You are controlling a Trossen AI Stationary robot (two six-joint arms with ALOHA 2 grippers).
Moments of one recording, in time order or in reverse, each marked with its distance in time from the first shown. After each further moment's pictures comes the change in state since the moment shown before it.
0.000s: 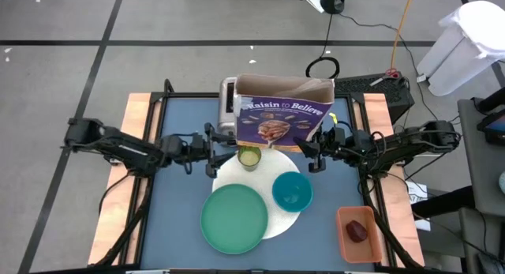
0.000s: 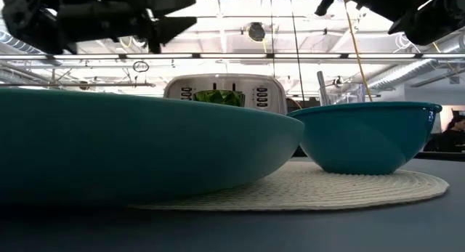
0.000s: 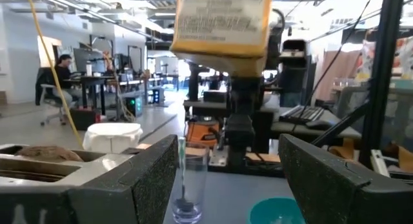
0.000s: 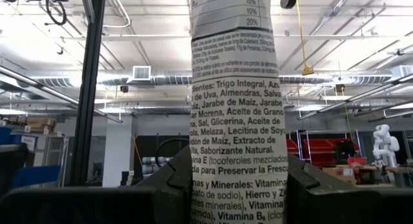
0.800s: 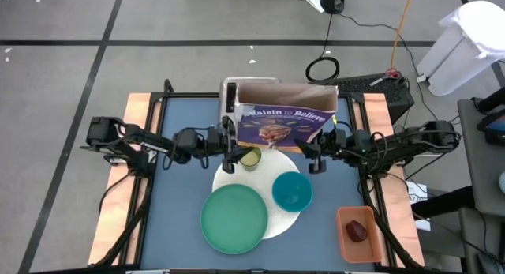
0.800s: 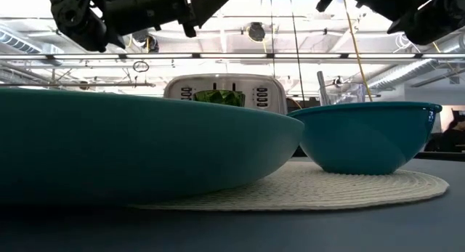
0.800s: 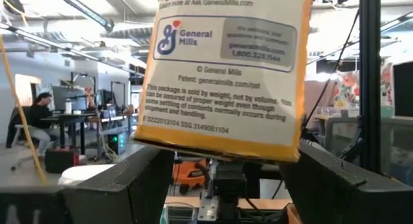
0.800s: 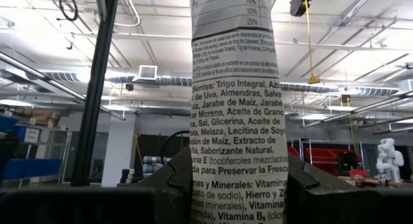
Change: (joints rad) left arm 0.052 0.214 0.236 0.135 0.128 0.030; right arm 0.000 0.000 0.000 0.007 -0.032 -0.050
